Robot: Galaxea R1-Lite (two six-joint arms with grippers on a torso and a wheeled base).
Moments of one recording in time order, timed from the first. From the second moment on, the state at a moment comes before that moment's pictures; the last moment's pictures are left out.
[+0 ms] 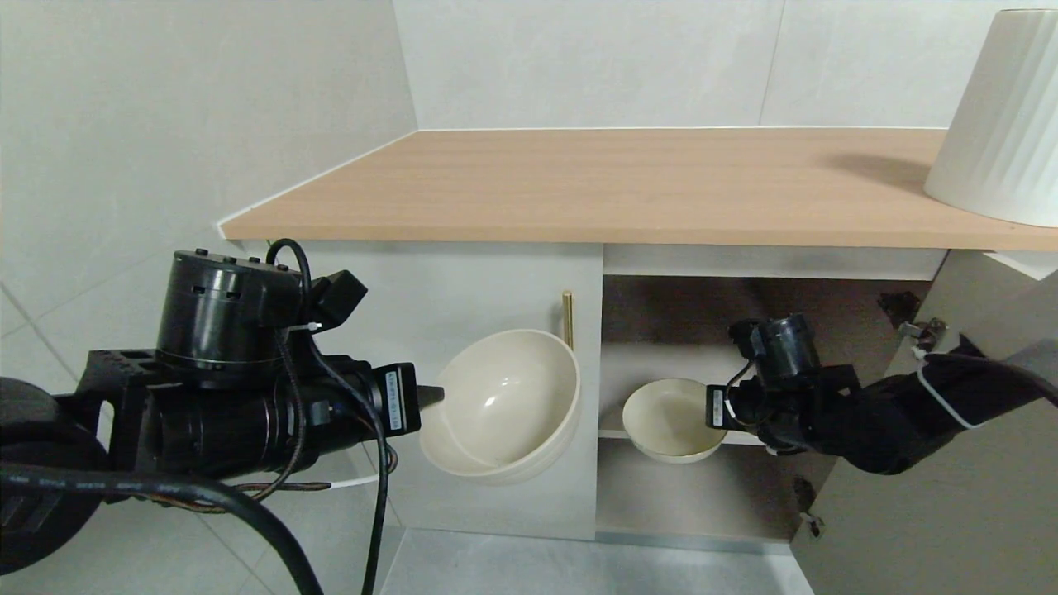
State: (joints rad) left arm -0.46 1.54 -0.81 -0.18 -0.07 -0.47; right arm 0.42 2.08 -0.96 -0.45 -0.24 0.36
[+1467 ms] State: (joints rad) left arm -0.49 1.58 -0.80 -0.18 -0.07 -0.47; right arm 0.25 2.46 -1.26 -0.59 -0.37 0.44
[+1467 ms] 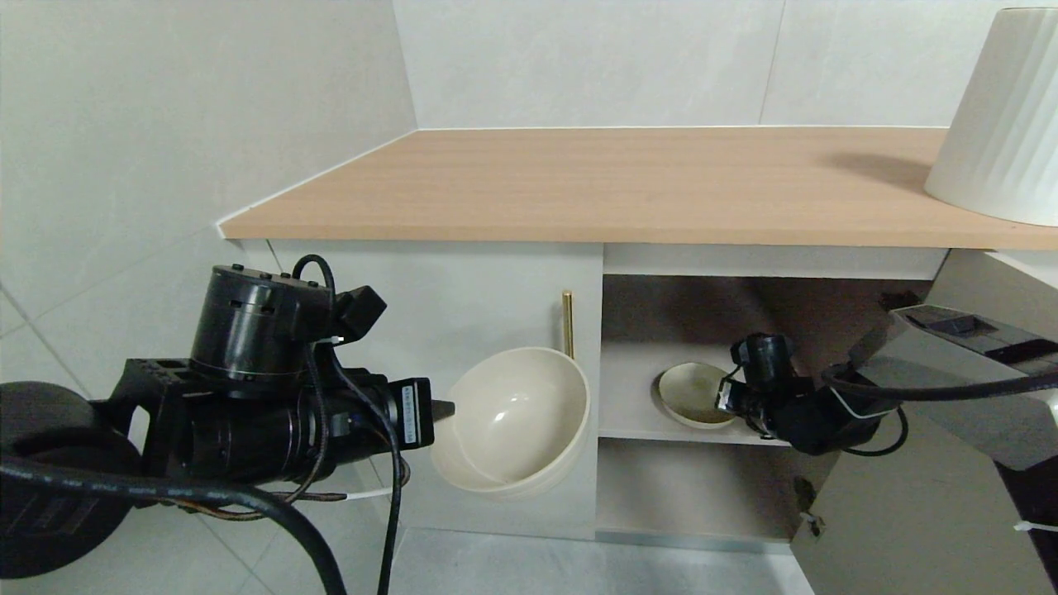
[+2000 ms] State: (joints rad) left arm -0.49 1.58 -0.80 -0.18 -0.07 -0.47; right arm 0.23 2.48 -1.29 -0.58 -0.38 0.44
